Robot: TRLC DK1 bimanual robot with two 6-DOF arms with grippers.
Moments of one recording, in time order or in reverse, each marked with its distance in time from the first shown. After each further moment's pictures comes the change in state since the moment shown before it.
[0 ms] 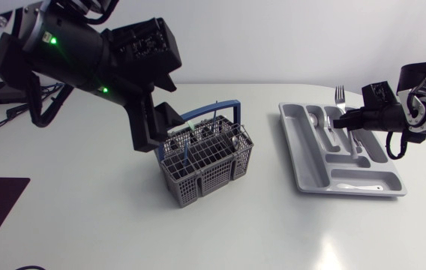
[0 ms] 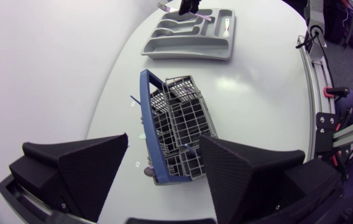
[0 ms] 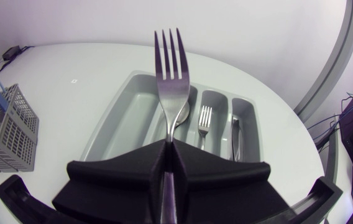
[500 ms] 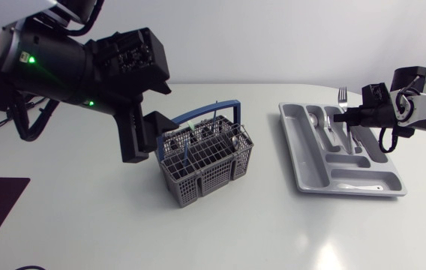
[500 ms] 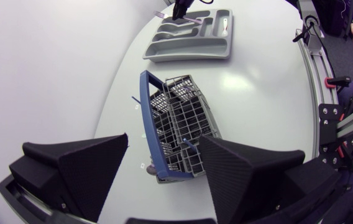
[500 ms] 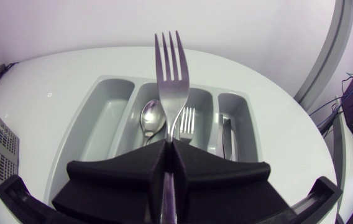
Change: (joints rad) left arm 0.000 -0.084 -0.101 0.066 -0.003 0.045; right arm -0.050 0.222 0.170 0.047 0.000 0.072
